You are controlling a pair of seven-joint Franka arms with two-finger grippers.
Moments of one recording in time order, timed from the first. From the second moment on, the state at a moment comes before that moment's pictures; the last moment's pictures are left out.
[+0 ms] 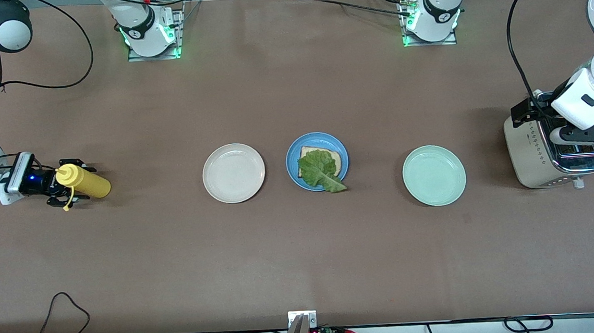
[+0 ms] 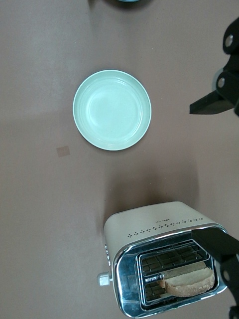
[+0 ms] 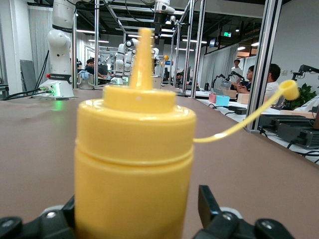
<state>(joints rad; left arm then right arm) 0.28 0.14 -0.33 -1.61 0.12 1.66 0.04 -0.55 1.01 -0.08 -1.44 1.12 1.28 -2.64</state>
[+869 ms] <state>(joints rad) 0.28 0.14 -0.33 -1.61 0.12 1.66 0.04 -0.27 0.91 -0.07 -1.39 1.18 1.45 -2.42</state>
